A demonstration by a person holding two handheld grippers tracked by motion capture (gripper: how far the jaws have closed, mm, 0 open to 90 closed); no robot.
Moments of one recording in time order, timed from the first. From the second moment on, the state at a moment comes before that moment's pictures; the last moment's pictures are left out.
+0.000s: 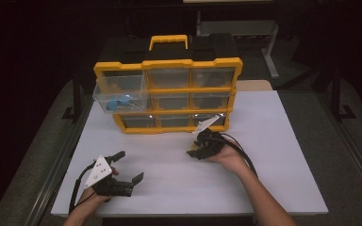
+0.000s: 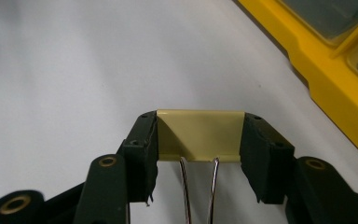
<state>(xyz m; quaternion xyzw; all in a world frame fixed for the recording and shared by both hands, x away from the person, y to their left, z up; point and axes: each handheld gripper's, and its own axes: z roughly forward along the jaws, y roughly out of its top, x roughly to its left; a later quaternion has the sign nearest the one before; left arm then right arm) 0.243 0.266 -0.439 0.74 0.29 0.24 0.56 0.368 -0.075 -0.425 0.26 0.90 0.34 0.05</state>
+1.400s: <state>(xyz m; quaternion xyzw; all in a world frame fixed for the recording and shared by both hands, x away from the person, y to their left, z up) 0.243 0.266 -0.440 0.74 0.29 0.24 0.56 0.369 -0.071 -0.362 0.25 0.88 0.40 0.03</state>
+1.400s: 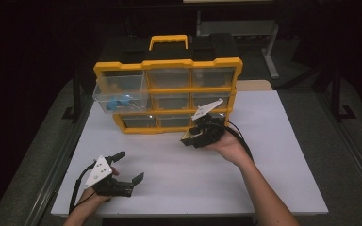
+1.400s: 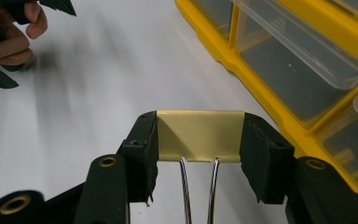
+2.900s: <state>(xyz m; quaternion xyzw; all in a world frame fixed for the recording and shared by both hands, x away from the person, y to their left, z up) 0.243 0.266 -0.439 0.74 0.28 0.24 0.56 0.389 -0.046 -0.274 0.19 0.88 0.42 0.06</state>
